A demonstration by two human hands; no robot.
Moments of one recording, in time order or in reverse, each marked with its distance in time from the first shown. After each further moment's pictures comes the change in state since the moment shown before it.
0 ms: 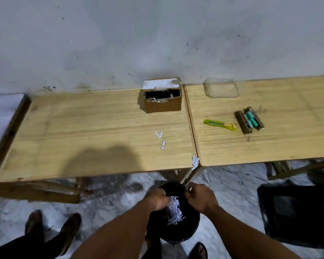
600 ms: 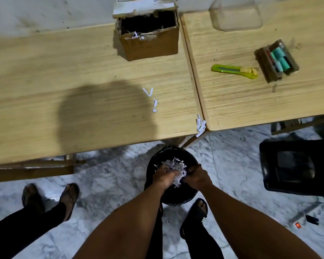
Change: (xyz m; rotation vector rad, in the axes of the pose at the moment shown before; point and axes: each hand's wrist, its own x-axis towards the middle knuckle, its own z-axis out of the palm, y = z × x) left_hand 0.112 -0.035 0.083 -0.440 0.000 -0.199; right_hand 0.050 0.044 0.111 0.358 -0.266 0.593
